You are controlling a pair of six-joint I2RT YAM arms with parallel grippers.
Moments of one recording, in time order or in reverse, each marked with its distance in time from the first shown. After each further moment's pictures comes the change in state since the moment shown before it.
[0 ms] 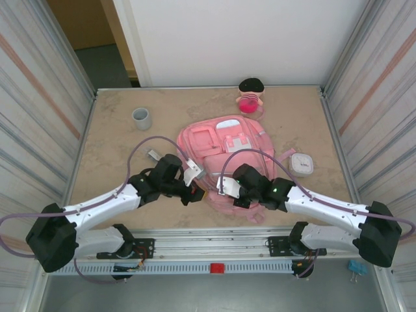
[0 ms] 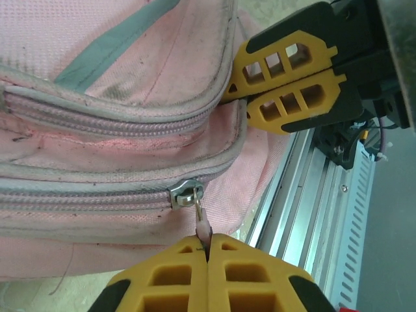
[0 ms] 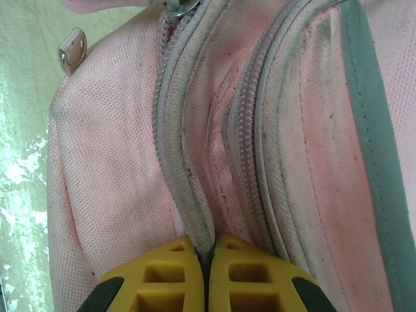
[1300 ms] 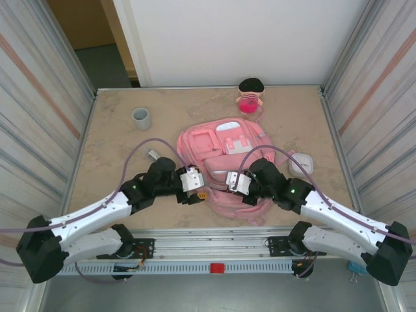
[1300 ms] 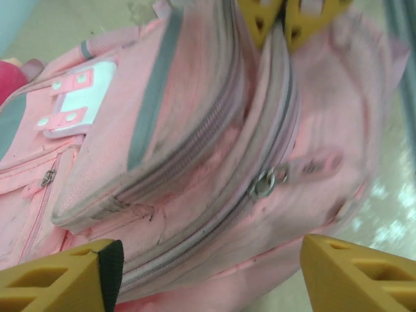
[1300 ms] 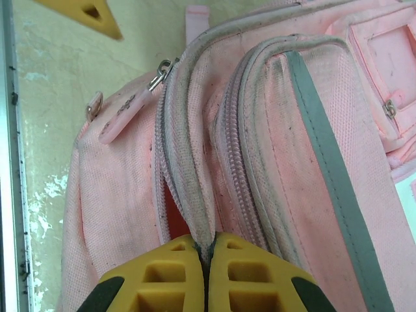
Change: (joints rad) left arm -0.038 -0.083 -0.037 0.093 -0.283 0.792; right arm -0.121 -0.184 -0.011 -0.027 -0.207 -0.066
